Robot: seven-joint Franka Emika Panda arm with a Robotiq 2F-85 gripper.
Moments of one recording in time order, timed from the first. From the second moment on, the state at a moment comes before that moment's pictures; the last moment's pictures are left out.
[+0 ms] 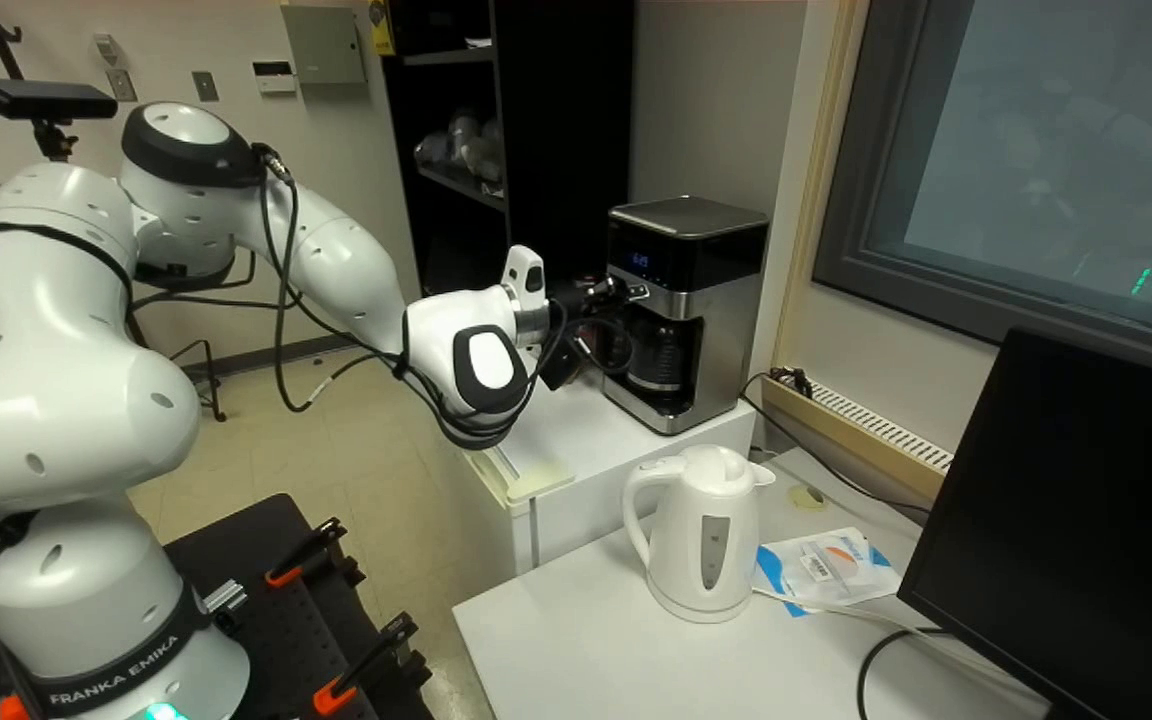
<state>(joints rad) -1.98 -1.18 1.99 -2.39 0.37 4.16 0.11</state>
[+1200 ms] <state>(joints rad) -2.01 -1.31 1.99 -2.26 0.47 4.09 0.15</state>
